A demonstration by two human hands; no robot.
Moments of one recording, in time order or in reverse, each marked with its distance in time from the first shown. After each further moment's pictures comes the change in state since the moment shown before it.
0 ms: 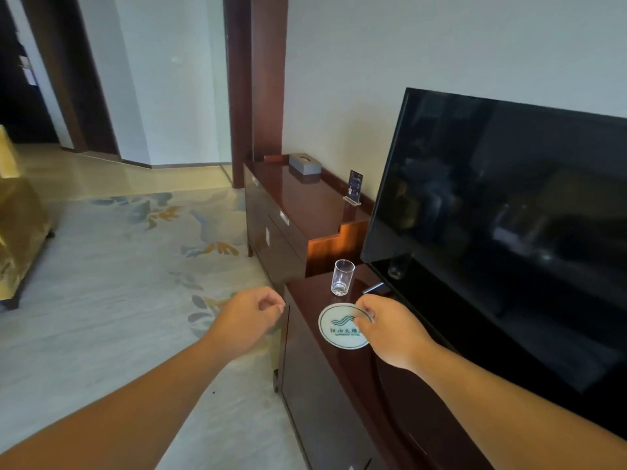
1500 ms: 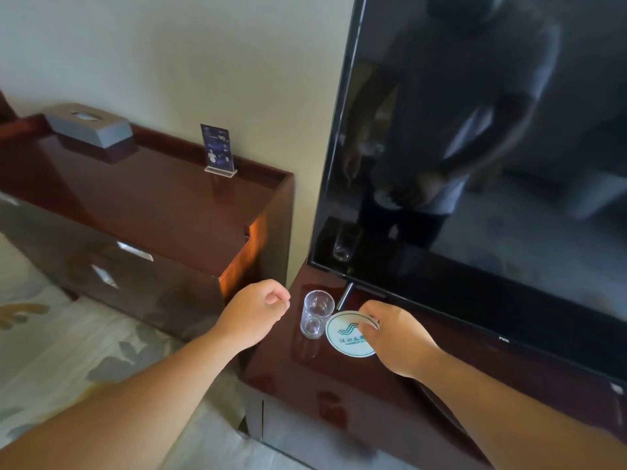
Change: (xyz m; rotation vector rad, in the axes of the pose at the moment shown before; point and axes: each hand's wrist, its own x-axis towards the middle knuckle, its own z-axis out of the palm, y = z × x) left_hand 0.429 -0.053 0.080 0.118 -0.756 0.343; right_hand 0.249 0.045 0.076 0.044 0.179 0.773
